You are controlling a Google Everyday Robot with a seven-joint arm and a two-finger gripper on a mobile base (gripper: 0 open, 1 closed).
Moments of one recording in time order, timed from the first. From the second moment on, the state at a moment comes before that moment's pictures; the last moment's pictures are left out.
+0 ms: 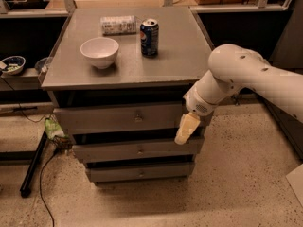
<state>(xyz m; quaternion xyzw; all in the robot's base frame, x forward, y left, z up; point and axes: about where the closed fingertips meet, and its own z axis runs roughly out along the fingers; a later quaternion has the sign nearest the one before) 0.578 -0.107 0.719 -0.60 0.77 0.11 0.19</state>
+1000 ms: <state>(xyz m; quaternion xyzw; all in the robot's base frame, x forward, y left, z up) 0.620 -0.090 0.689 -0.61 0.77 0.12 0.17</state>
